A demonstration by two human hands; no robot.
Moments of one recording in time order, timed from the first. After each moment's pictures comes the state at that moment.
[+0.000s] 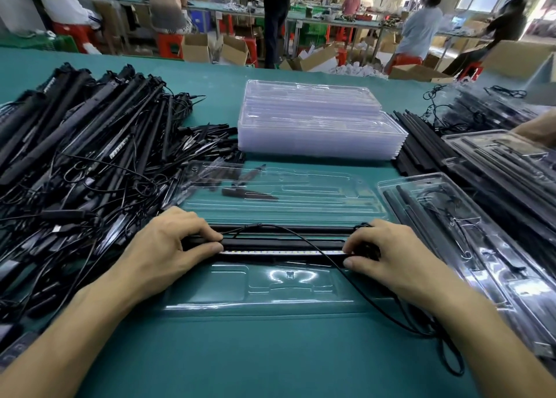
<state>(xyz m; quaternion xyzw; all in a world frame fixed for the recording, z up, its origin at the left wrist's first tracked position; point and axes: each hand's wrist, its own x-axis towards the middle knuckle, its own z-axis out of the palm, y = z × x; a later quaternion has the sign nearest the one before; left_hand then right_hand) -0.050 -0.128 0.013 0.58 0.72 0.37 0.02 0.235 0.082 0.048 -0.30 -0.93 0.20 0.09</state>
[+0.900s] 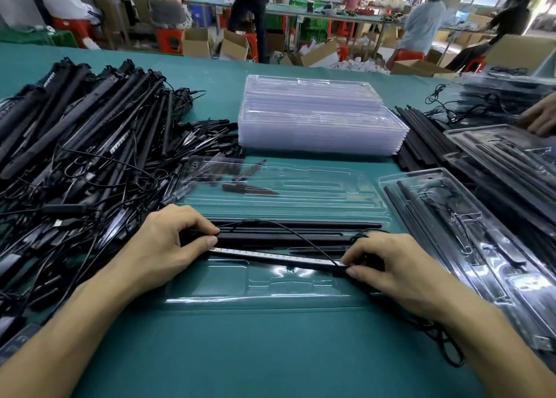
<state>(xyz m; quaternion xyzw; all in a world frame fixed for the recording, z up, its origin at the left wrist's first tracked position) -0.047 -0.130 0.013 0.55 0.74 0.38 0.04 0.250 0.077 0.039 -0.23 -0.94 0.22 0.09</state>
